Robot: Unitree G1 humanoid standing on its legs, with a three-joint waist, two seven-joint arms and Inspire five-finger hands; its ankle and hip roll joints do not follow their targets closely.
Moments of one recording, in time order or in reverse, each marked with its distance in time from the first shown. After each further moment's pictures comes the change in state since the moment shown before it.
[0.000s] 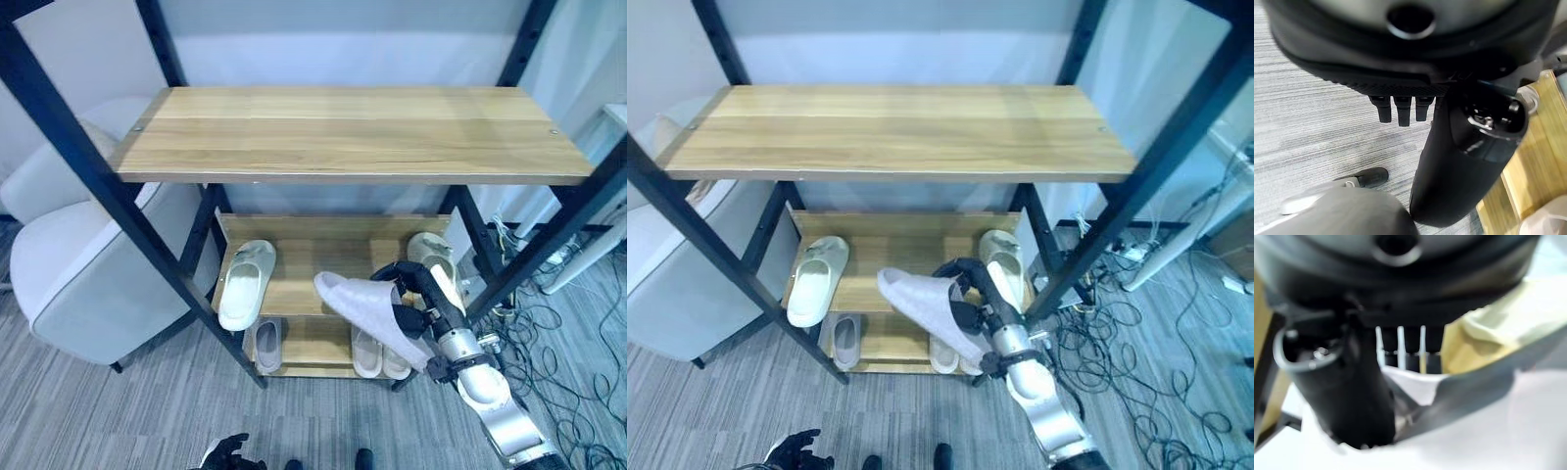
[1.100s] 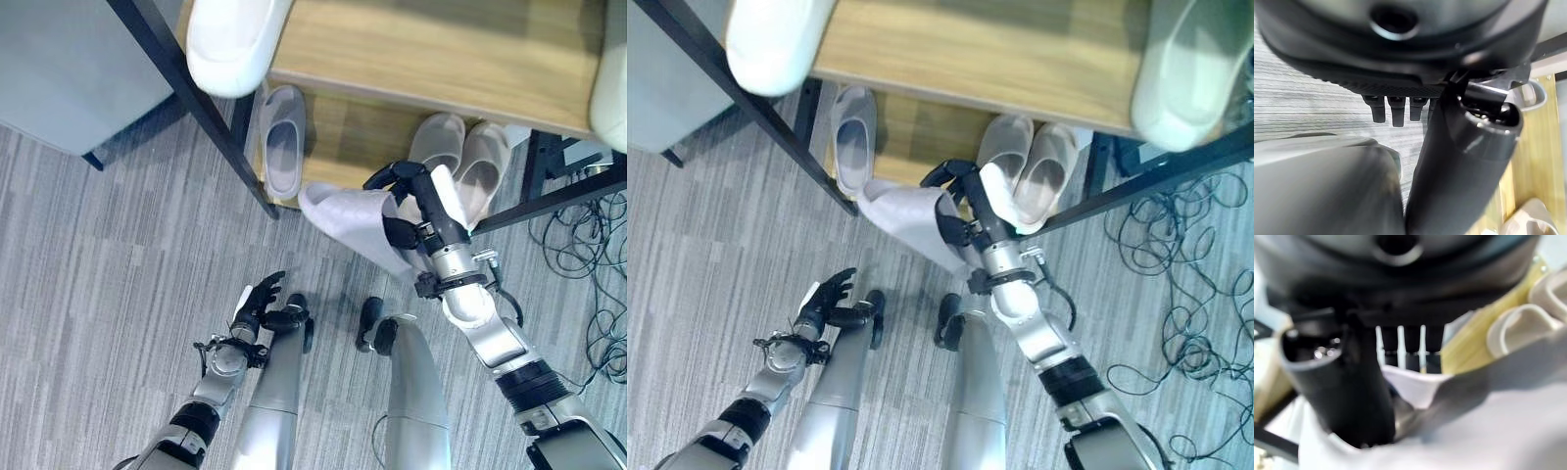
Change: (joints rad) left arm -0.328 0.147 -0.177 -0.620 -0.270 -0.082 0.095; right arm -0.590 -0.155 0.038 0.136 -0.121 -0.003 -0.262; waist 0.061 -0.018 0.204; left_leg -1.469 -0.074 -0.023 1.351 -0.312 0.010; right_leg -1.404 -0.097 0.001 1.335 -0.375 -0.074
